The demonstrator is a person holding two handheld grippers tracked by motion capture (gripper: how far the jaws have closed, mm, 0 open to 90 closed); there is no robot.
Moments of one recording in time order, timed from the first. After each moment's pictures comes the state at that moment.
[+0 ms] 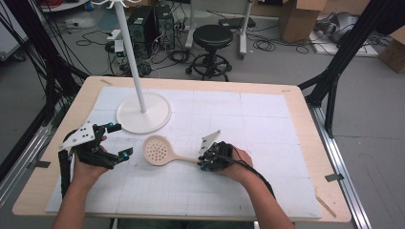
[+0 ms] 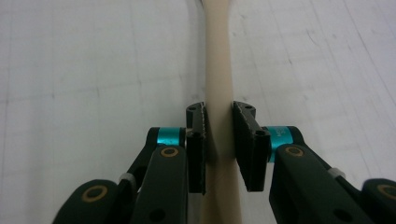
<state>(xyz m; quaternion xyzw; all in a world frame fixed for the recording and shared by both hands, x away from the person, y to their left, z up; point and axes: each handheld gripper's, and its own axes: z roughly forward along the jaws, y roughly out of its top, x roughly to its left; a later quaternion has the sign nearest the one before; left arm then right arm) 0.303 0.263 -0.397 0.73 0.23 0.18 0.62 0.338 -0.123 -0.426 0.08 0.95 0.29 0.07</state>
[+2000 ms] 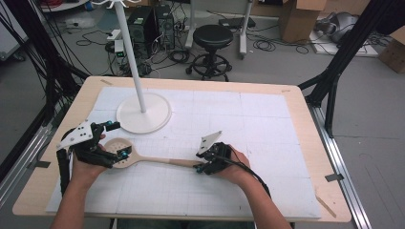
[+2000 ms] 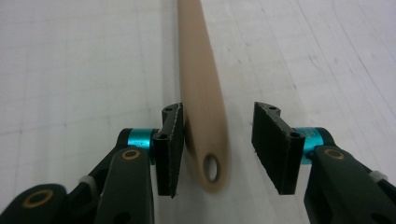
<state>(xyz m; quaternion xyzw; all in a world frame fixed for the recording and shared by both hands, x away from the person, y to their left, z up) 0.303 0.264 -0.390 0.72 0.22 0.19 0.63 0.335 -0.130 -0.429 0.11 0.94 0.33 0.07</state>
